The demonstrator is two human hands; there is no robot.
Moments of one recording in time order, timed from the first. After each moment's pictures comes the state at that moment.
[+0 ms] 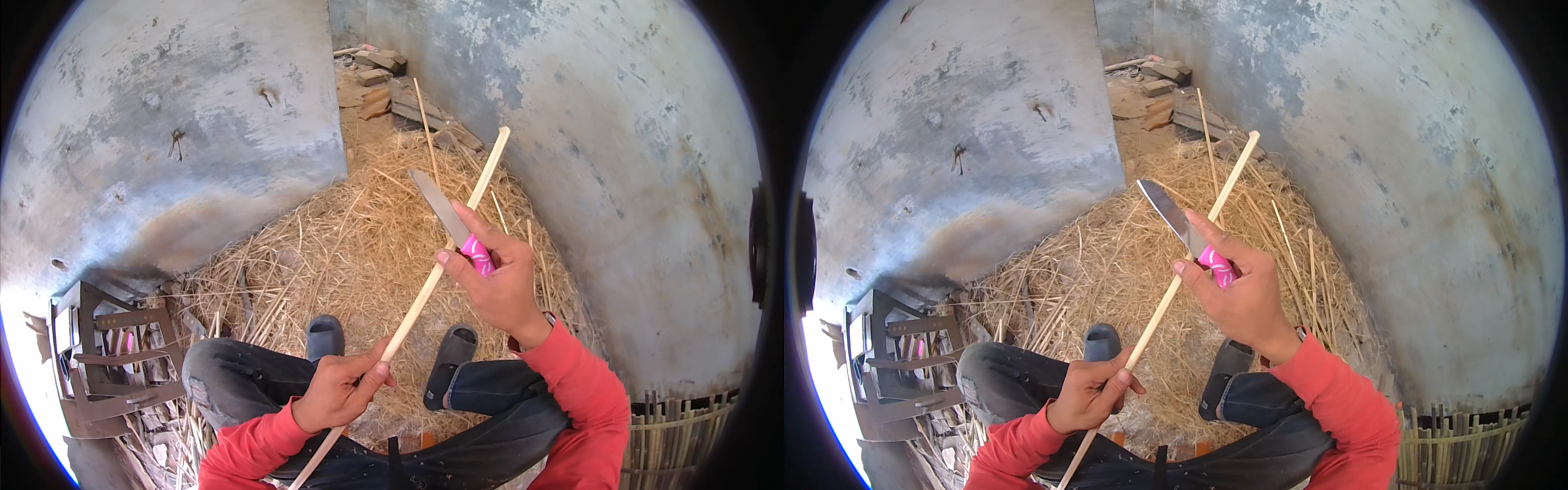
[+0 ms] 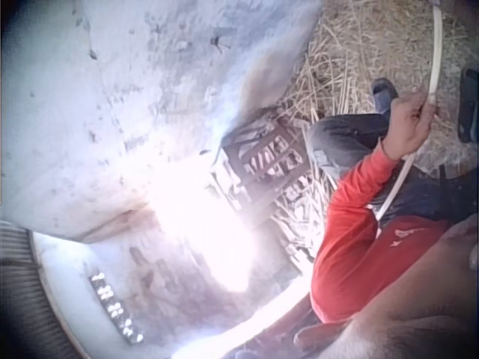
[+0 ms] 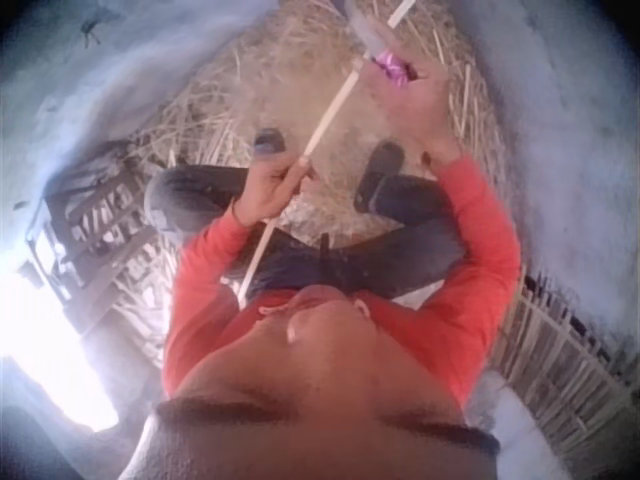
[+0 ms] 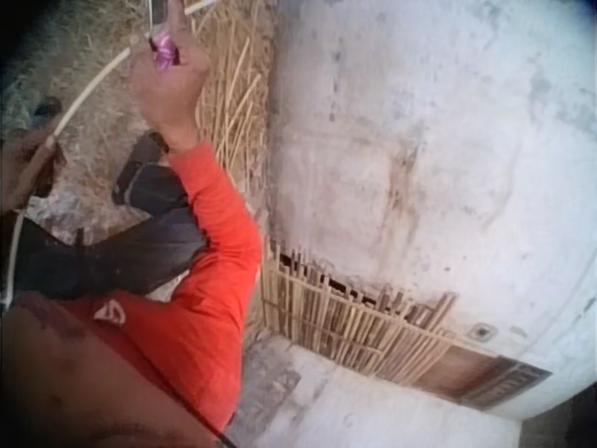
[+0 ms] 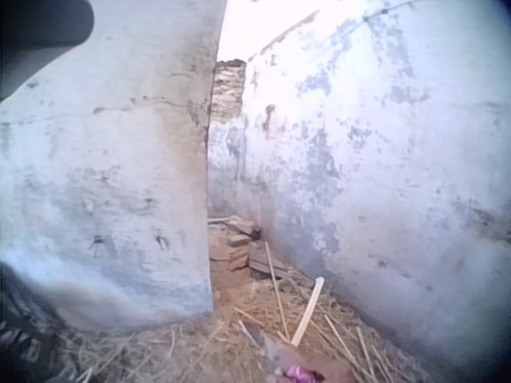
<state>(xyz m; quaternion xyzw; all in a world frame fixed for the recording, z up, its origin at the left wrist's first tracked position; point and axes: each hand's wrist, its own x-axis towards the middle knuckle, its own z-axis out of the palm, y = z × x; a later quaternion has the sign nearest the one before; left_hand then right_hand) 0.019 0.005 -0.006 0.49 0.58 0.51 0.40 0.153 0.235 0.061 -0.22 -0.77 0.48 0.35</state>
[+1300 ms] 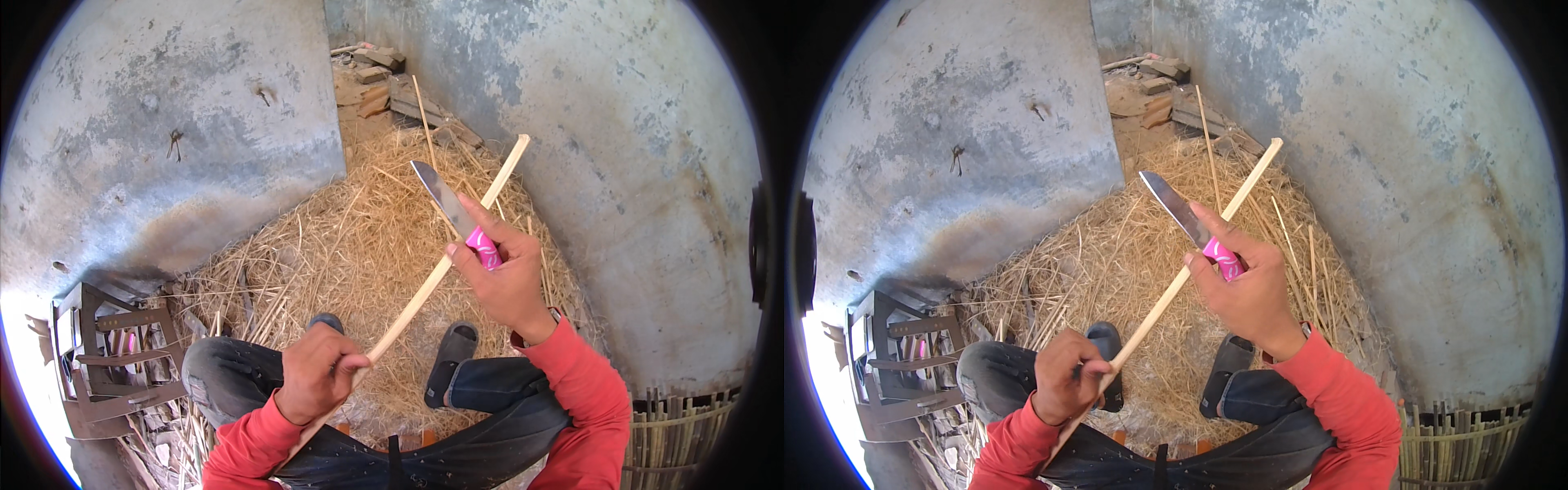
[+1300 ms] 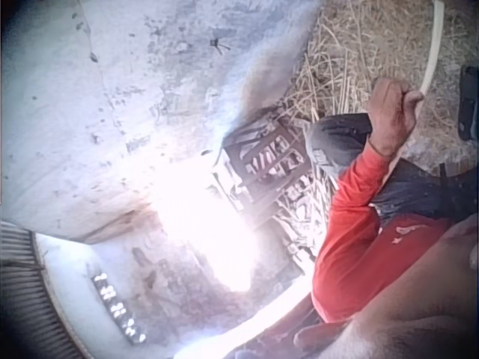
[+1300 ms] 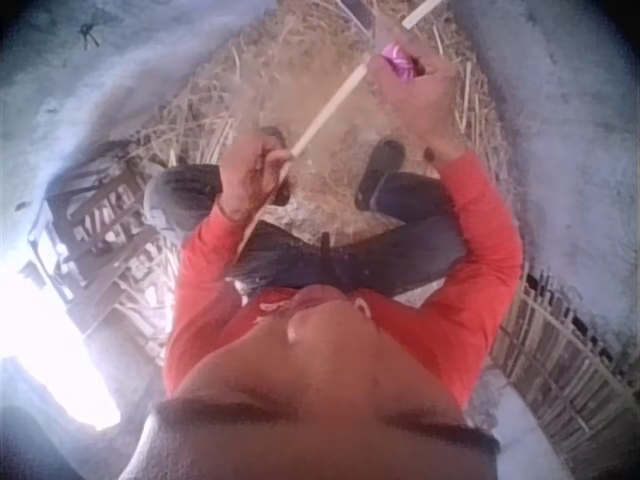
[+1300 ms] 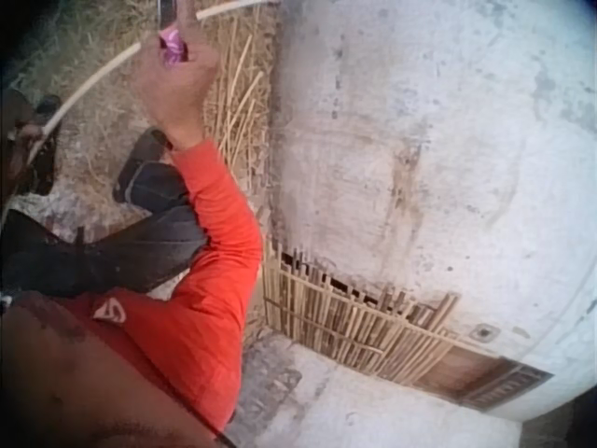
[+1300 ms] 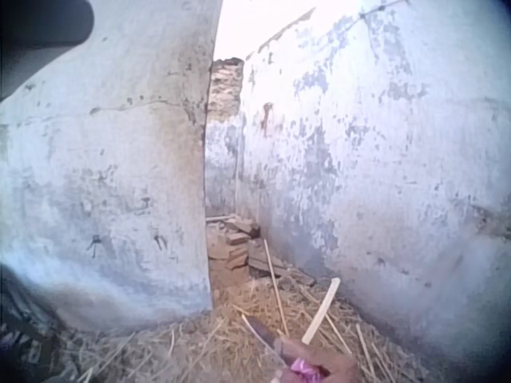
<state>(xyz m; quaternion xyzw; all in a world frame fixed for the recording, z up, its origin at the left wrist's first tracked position) 0.002 0.016 0.002 0.60 0.63 0.49 0.02 0.164 0.241 0.066 -0.25 -0.79 0.46 0.33</state>
